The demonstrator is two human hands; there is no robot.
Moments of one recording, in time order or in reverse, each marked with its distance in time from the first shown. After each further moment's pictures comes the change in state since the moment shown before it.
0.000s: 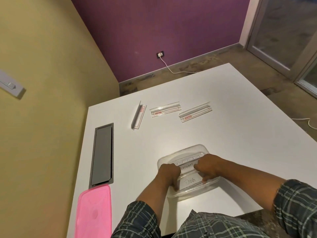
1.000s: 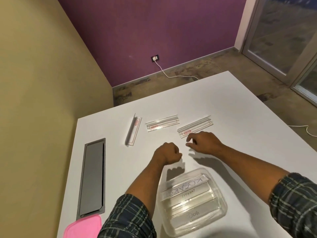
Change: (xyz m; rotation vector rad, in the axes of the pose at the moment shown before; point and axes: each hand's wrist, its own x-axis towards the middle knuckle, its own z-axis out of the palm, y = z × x) left_hand 0.081 -0.075 -0.122 -0.557 0.266 -0.079; right_hand 0.046 0.116 -0.100 0.534 0.504 0.403
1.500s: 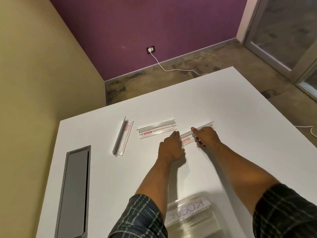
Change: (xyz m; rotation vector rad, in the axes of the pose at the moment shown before) left_hand 0.128 0.004 0.012 0.100 0.119 -0.002; right_hand 0.121 0.078 0.045 0.941 0.152 0.698
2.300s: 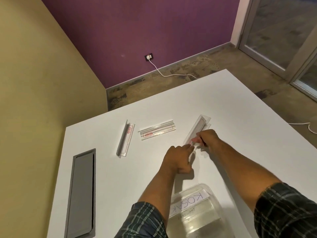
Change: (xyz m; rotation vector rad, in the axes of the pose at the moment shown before) left_hand -0.056 0.026 0.007 0.214 0.036 0.358; right_hand -0.035 -0.004 -0.016 0.293 -0.050 0.239
